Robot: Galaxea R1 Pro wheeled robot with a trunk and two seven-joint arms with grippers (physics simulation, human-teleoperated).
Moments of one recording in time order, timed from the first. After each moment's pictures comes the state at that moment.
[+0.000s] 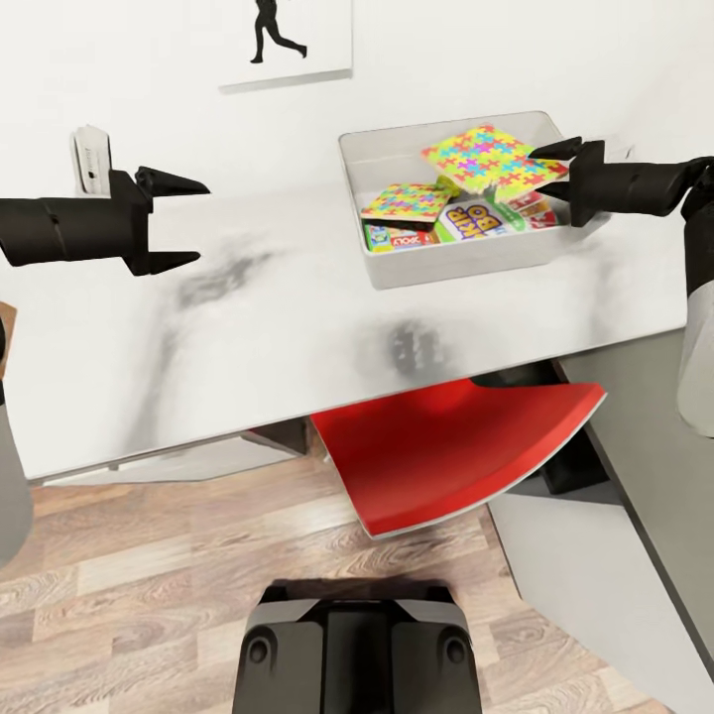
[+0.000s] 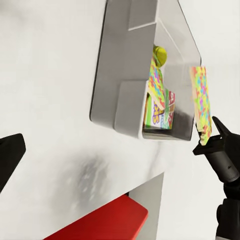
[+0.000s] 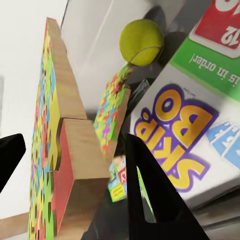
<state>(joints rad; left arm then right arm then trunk) -1.31 0.38 -0.03 -1.61 2.35 0.82 1.15 -1.72 -0.28 -0.16 -0.65 -1.16 1.04 -0.14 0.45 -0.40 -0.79</state>
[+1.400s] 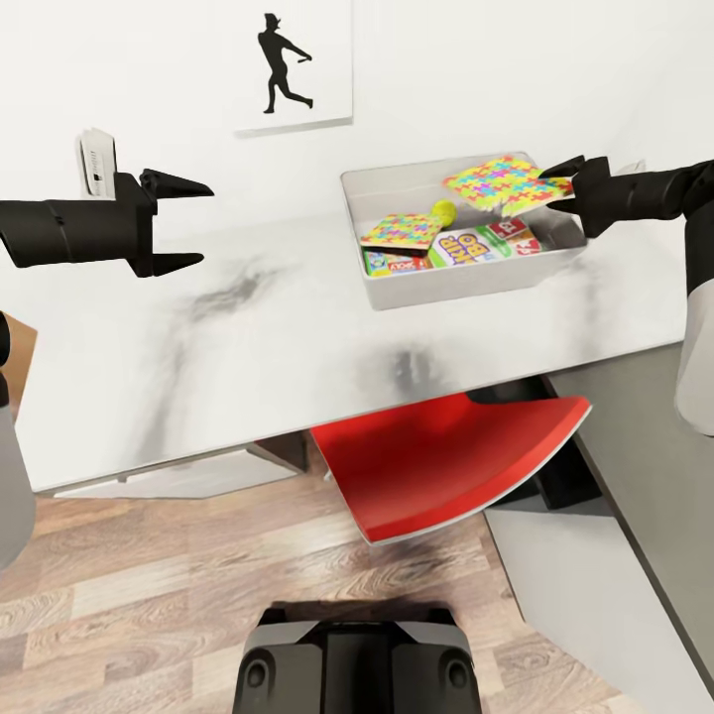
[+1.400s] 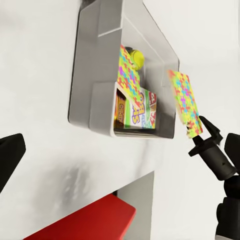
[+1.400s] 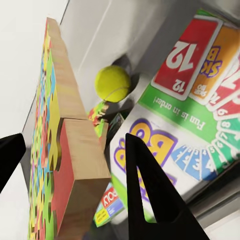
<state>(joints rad) -1.31 0.38 -0.03 -1.61 2.35 0.81 1.15 -1.73 -0.28 -0.17 -0.65 -1.16 0.95 -0.38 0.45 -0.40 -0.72</state>
